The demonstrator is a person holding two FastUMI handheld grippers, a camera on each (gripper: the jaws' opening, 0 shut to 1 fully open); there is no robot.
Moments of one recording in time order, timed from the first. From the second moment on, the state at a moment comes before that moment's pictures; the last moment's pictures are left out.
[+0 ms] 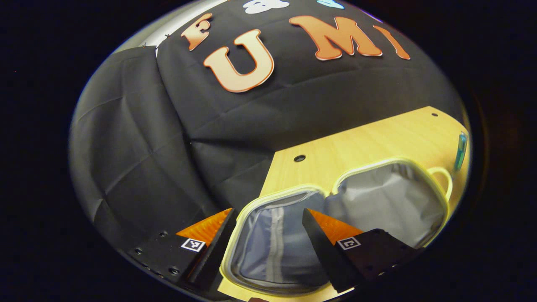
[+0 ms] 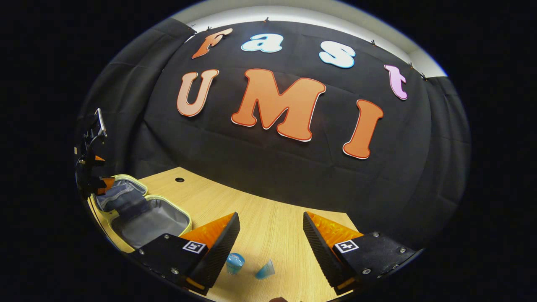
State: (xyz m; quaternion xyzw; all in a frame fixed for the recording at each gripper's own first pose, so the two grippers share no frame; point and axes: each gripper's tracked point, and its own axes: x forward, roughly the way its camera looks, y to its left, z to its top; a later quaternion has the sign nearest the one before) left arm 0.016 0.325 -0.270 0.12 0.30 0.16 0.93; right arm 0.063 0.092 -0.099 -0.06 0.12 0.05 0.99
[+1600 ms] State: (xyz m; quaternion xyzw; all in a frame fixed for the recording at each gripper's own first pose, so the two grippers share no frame) left arm 0.039 -0.089 -0.314 0.03 0.31 -0.08 0.95; right arm 0.019 0.025 -0.256 -0.03 0.27 0.13 0.95
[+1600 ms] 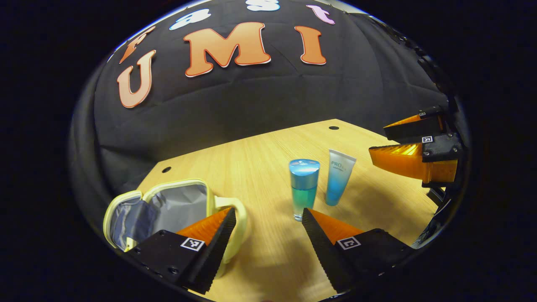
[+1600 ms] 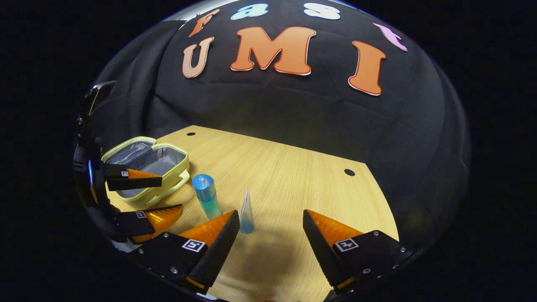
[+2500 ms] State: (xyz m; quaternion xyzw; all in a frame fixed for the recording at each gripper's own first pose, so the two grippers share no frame) left arm 0.111 -0.140 -0.375 -0.01 0.30 -0.11 0.95; right arm 0.022 0.035 -0.295 -0.03 0.30 0.17 0.94
